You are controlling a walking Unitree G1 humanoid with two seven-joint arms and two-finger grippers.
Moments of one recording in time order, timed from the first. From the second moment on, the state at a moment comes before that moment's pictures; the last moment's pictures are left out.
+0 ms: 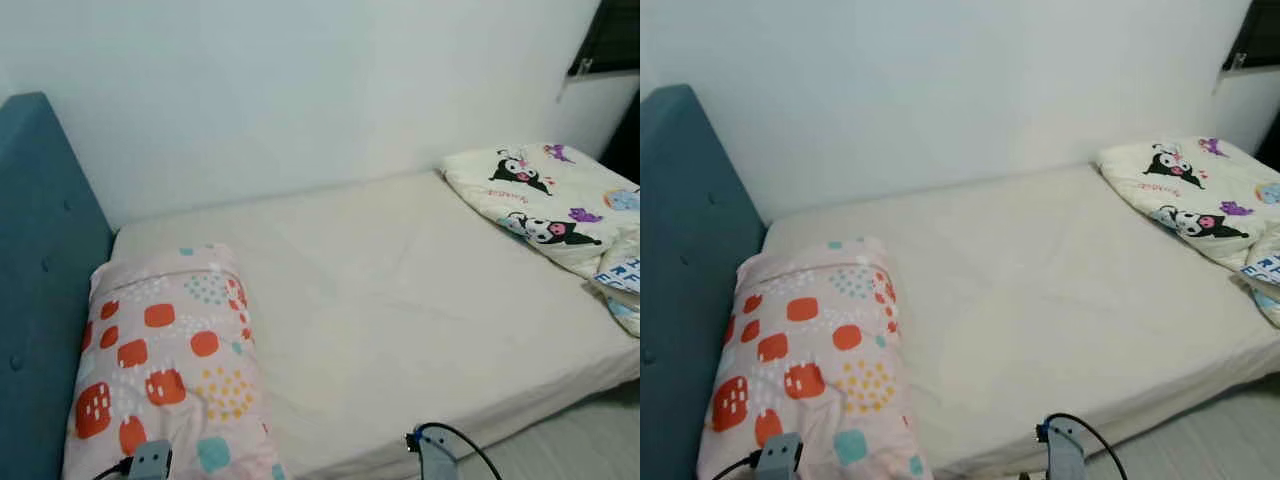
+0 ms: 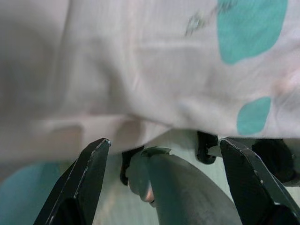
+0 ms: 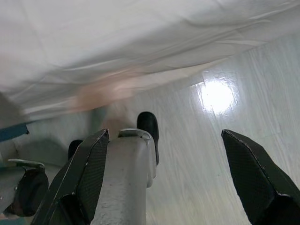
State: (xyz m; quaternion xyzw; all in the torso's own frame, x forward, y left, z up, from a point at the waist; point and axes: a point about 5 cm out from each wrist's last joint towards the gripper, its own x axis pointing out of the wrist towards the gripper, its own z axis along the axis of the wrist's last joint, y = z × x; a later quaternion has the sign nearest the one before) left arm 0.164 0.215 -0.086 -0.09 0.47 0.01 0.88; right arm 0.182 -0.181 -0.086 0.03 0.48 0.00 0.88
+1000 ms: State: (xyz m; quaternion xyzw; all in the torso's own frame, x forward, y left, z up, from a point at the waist) left arm 0.125 0.221 -0.099 -0.06 0.51 0.01 0.86; right arm 0.170 -0.181 -0.091 0.03 0.49 0.00 0.87
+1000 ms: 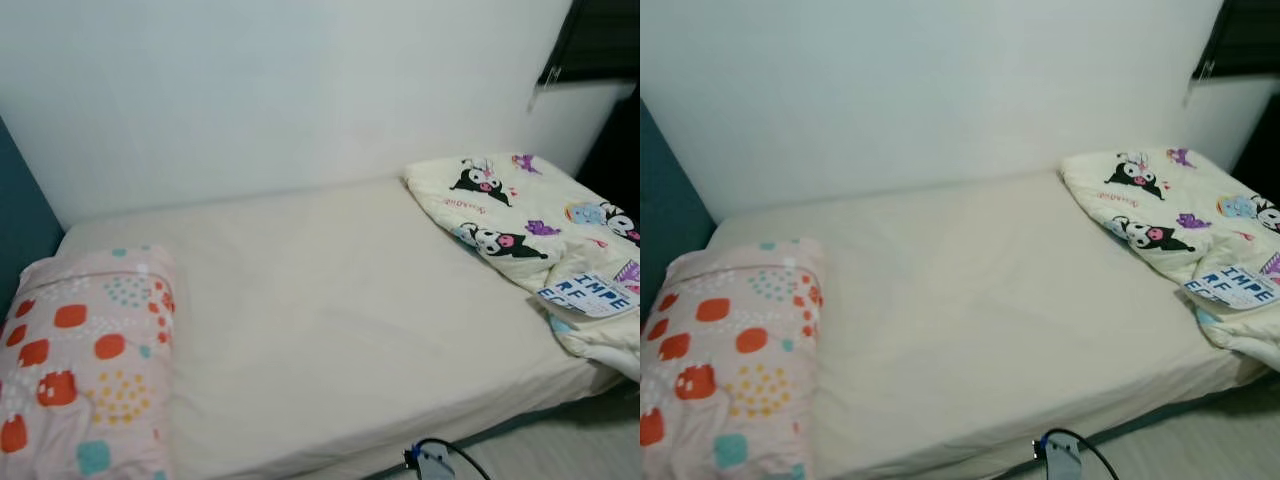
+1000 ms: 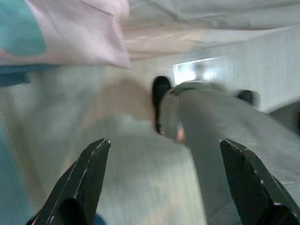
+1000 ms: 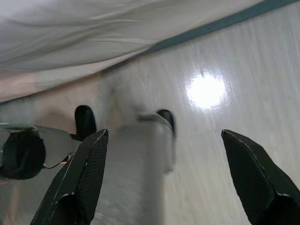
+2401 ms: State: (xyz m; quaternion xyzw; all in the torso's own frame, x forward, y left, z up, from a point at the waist) left arm 0.164 0.189 -0.092 -0.06 0.49 -0.02 0.87; right arm 0.205 -0.196 -0.072 0.03 0.43 -0.07 0.90
